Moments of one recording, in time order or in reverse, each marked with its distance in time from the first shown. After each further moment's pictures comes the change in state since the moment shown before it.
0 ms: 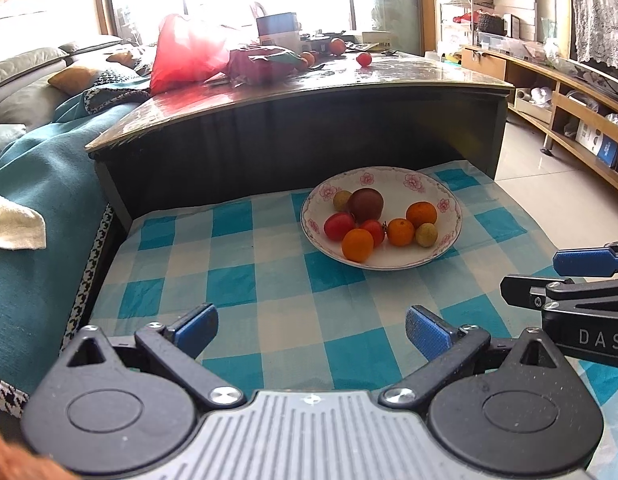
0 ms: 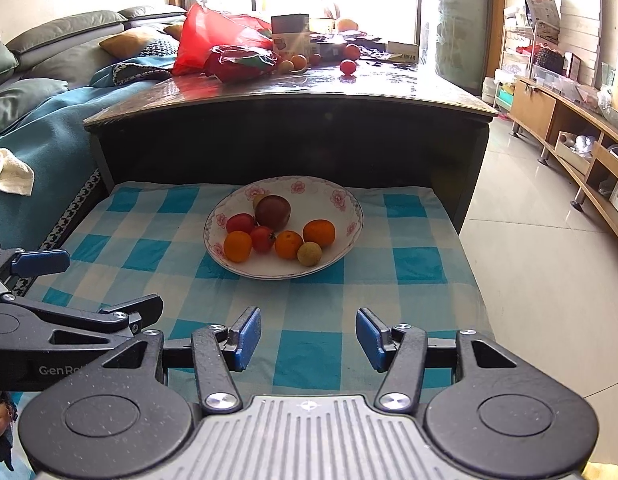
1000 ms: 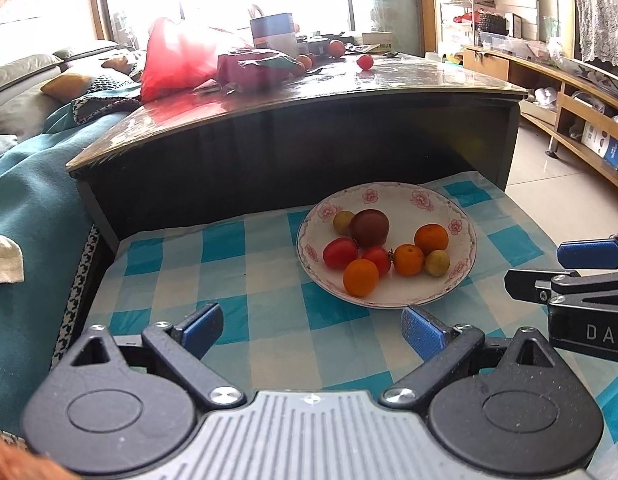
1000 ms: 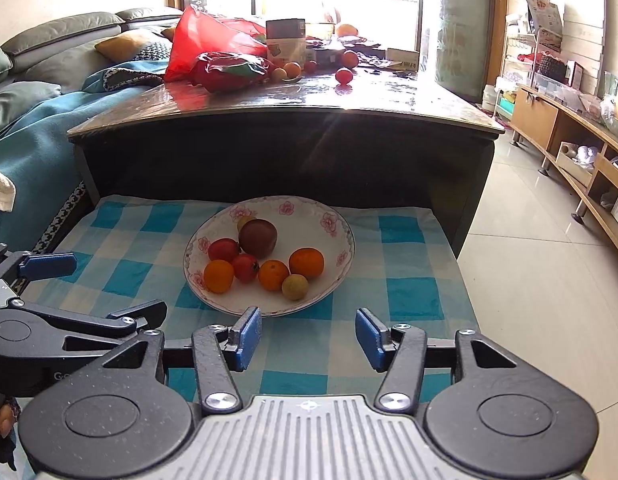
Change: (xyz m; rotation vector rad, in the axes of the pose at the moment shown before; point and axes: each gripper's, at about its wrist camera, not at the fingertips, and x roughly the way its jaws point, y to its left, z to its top) left arm 0.034 -0.005 0.027 0.013 -0.013 0.005; right arm 0.025 -0.010 0.024 -0.013 -0.016 -0.009
